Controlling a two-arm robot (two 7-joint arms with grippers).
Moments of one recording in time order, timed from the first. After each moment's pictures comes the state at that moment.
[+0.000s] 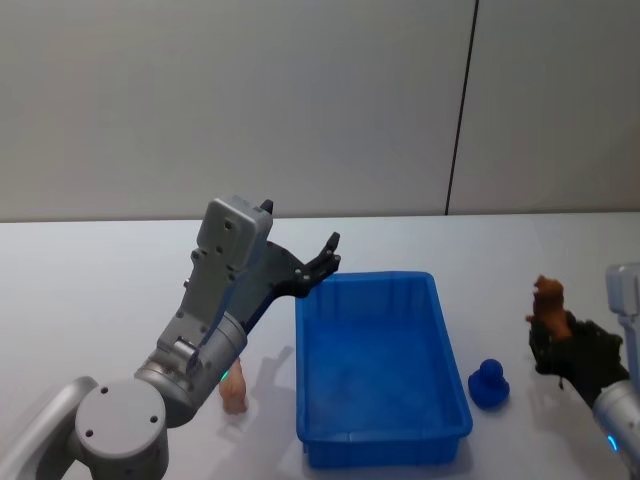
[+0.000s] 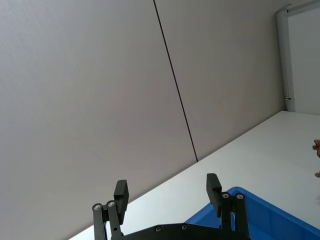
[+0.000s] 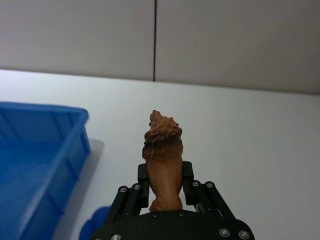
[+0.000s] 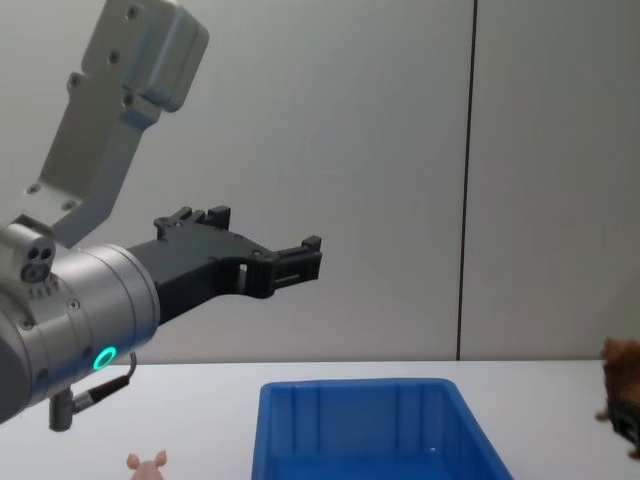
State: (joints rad) left arm -0.24 0.38 0.45 -1.63 -0.20 0.01 -0.01; right arm 0.04 0.24 -0.22 -1.58 0.21 0.25 -0.06
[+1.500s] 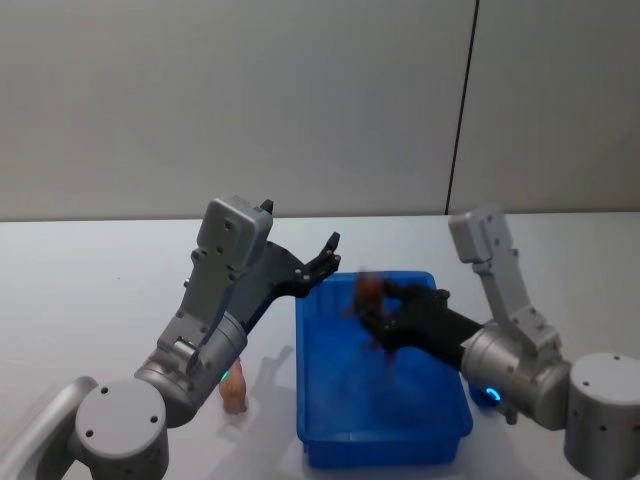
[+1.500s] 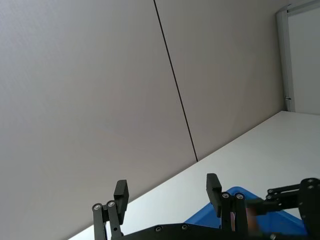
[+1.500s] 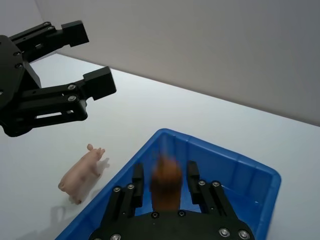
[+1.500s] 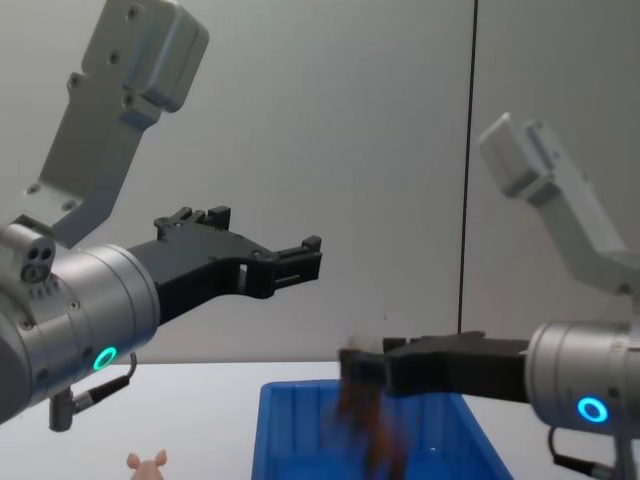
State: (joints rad) left arm -0.24 0.38 0.45 -1.63 -0.20 0.01 -0.01; right arm 0.24 0.11 -0.32 -1.49 0.16 0.34 0.39
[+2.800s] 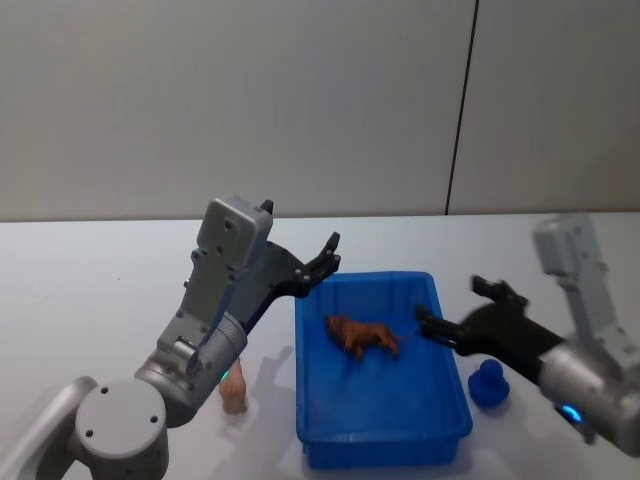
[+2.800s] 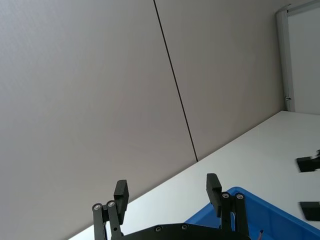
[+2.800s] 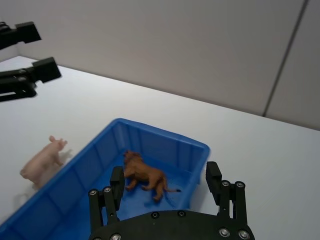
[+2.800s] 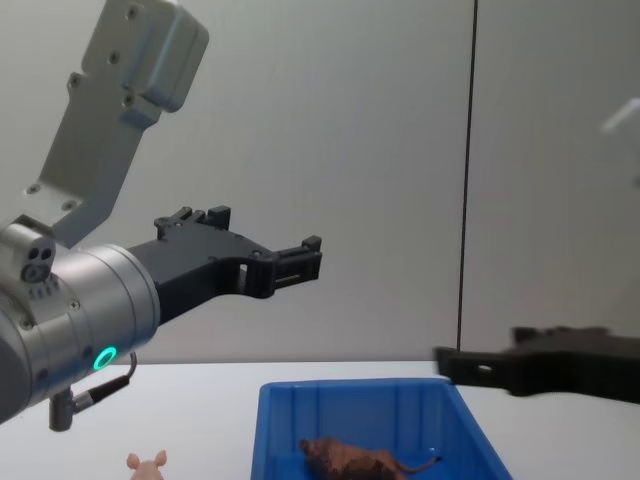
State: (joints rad) left arm -0.24 0.38 0.45 -1.63 -0.20 0.01 -0.01; right arm 0.14 0.22 -0.26 -1.63 0.20 0.34 0.33
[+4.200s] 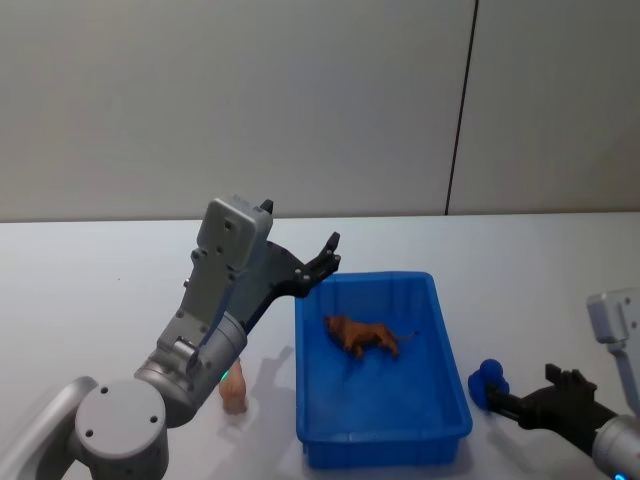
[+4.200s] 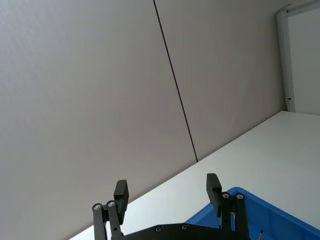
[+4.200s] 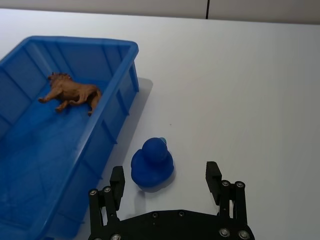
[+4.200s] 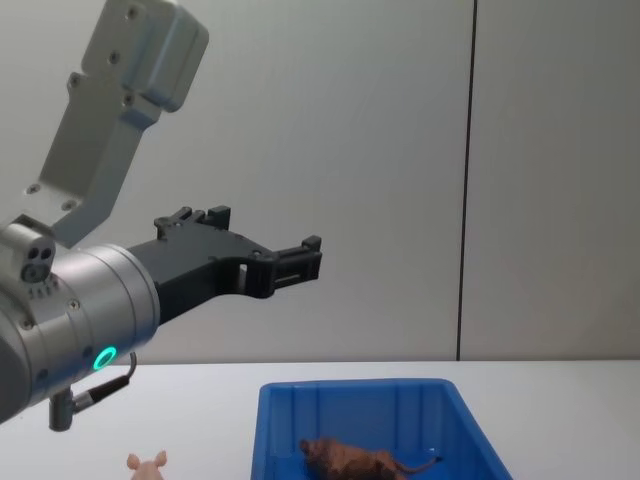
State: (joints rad) left arm -0.24 0.38 0.45 -1.63 -0.20 0.01 -0.01; right arm -0.02 0.30 -0.20 -1.67 0.31 0.47 0.14
